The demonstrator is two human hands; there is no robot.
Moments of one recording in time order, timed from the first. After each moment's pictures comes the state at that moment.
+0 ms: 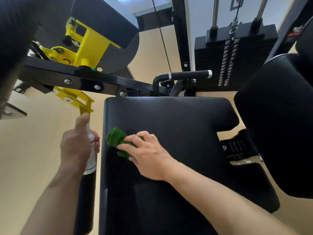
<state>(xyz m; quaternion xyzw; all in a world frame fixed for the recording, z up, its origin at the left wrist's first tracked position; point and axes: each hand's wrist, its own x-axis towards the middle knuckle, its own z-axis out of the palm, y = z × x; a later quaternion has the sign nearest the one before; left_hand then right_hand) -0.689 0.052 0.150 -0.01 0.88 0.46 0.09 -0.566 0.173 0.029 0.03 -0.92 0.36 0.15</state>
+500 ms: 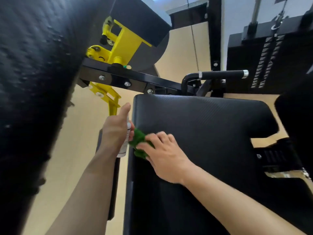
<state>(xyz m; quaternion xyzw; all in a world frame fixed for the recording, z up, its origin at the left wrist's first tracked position) -0.702 0.080 0.146 -0.01 0.90 0.41 0.13 -0.578 0.159 0.034 0.03 -0.94 0.29 0.16</state>
